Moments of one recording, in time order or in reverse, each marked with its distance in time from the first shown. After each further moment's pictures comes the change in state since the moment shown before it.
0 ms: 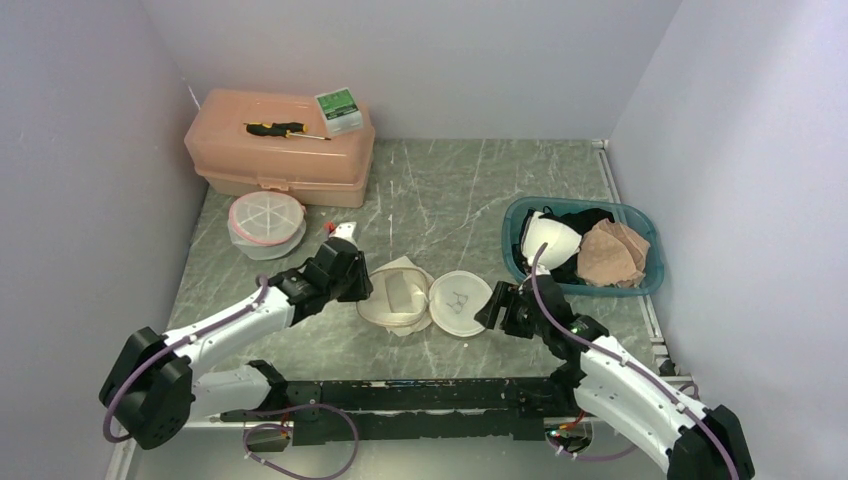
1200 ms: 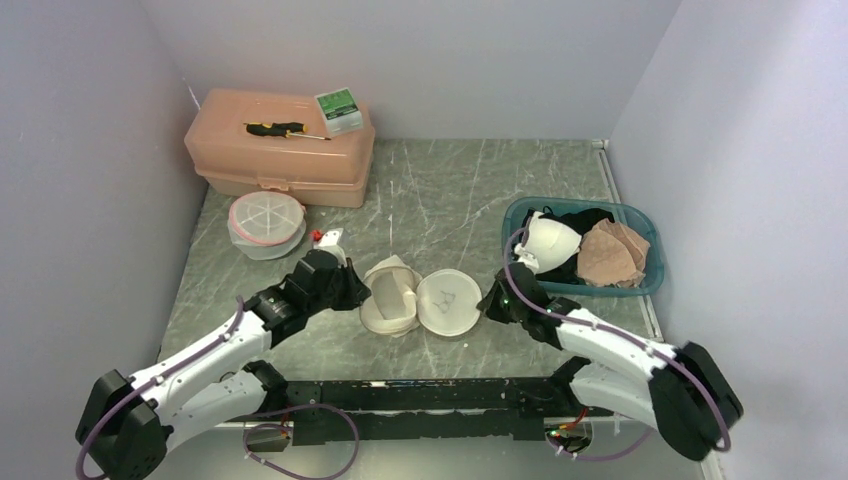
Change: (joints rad) left arm 0.000 -0.223 -0.105 0.048 0.111 -0.051; right arm 0.105 0.393 0.091 0.211 0.219 0.115
